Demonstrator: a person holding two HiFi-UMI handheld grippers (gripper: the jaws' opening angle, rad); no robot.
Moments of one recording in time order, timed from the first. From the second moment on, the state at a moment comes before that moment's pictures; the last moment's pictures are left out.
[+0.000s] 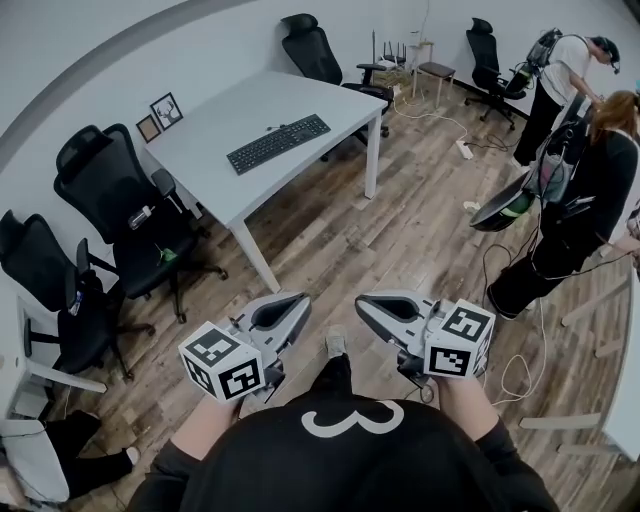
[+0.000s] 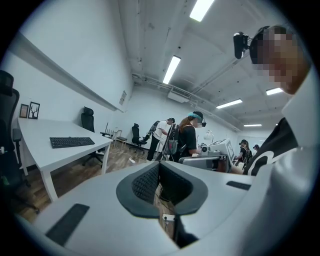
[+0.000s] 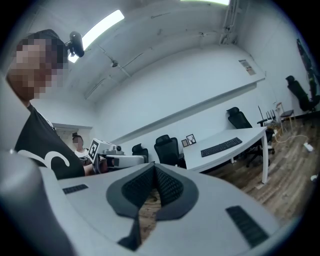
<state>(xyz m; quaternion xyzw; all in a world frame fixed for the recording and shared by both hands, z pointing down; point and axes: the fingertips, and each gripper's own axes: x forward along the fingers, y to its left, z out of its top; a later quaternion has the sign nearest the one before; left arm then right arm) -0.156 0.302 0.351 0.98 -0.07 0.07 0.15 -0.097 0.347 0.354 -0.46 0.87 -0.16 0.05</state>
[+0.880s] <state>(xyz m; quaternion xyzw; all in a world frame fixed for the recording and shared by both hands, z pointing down) -0.027 -0.001 0.391 0.97 -0.09 0.06 0.23 0.056 0.038 0.406 -0.44 0.86 -0.26 0.03</state>
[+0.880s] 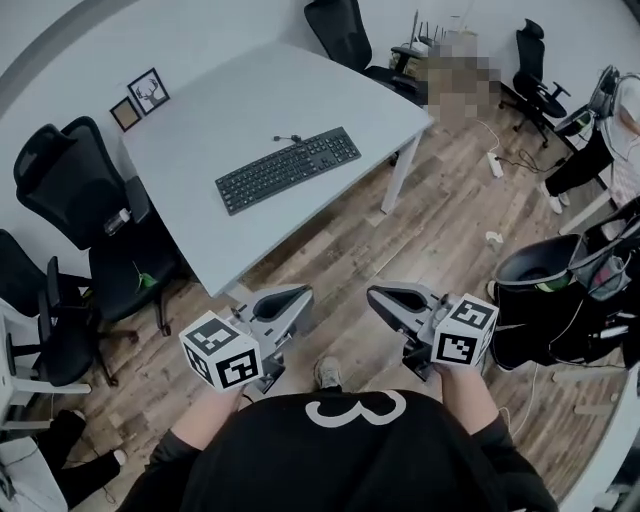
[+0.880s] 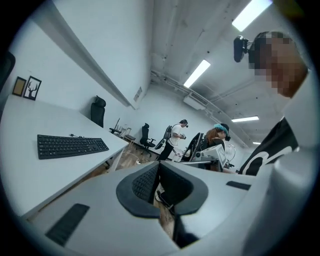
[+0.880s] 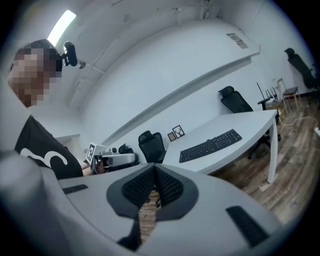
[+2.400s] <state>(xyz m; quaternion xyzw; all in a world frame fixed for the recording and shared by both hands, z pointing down) -0.065 -0.341 0.507 0.84 -0.40 0.04 0.36 0.225 -0.335 0.514 -0.31 0.87 -0.37 -0.10</state>
